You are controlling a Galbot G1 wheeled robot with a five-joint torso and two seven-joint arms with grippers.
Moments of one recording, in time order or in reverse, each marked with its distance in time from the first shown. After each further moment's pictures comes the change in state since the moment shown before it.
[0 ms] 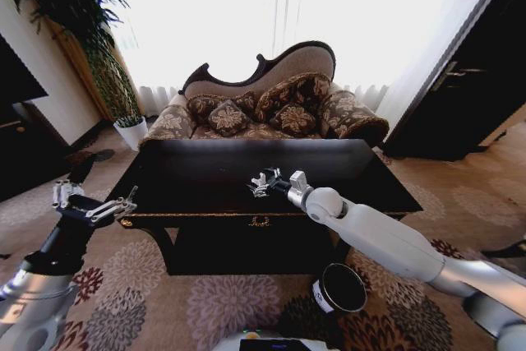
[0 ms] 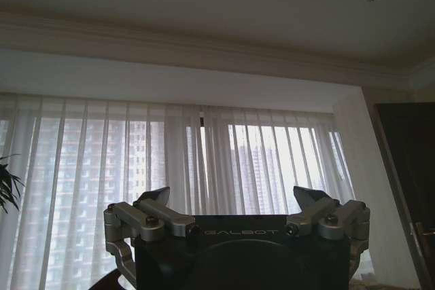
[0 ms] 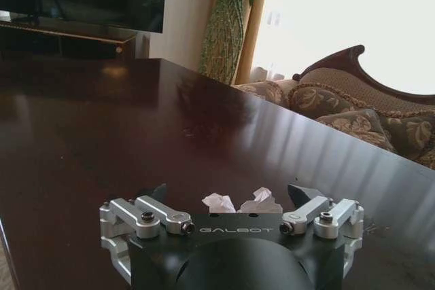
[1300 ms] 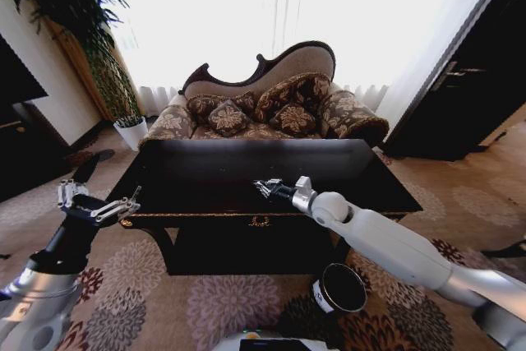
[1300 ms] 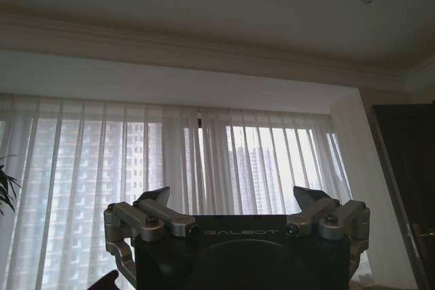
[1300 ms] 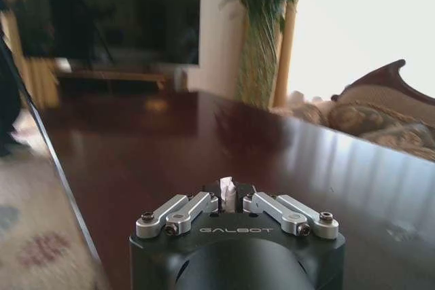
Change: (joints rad) left arm 0.002 -0.004 0.018 0.000 0.011 -0.012 0.003; right arm -0.124 -0.079 0.123 0.060 0.077 0.128 -0.194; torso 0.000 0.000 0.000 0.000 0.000
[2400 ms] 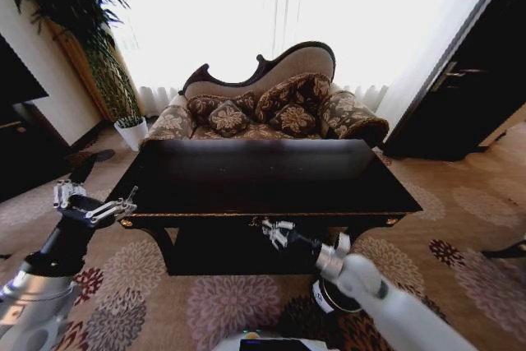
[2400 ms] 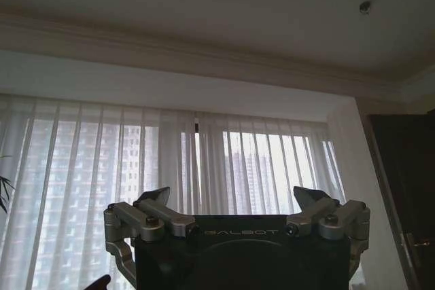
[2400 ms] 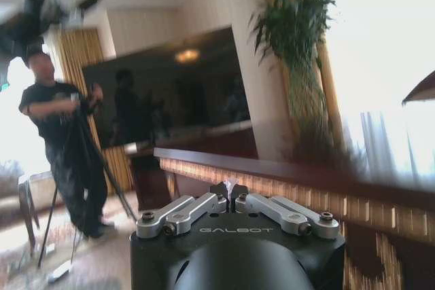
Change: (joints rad) left arm 0.014 0.020 -0.010 -0.001 -0.052 -0.009 -0.002; right arm -0.914 0.186 0.543 0.128 -0.252 0.297 -0.386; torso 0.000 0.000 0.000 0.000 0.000
